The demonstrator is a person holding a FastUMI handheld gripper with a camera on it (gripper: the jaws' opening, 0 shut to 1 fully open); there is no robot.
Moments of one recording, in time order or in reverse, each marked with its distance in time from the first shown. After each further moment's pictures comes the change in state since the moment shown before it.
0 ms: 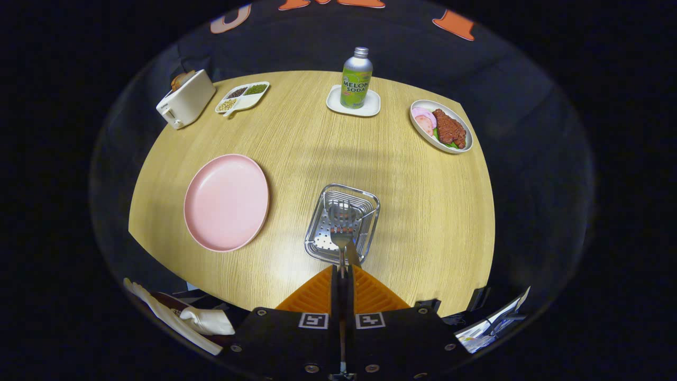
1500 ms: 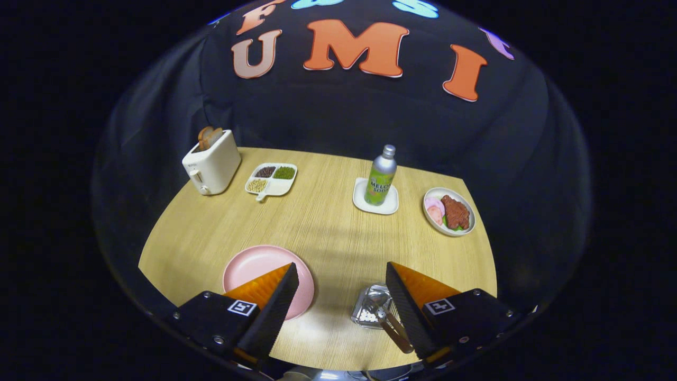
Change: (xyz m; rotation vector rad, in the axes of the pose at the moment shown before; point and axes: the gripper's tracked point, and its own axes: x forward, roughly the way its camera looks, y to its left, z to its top) arm -0.079 0.067 0.133 0.041 -0.533 -0.007
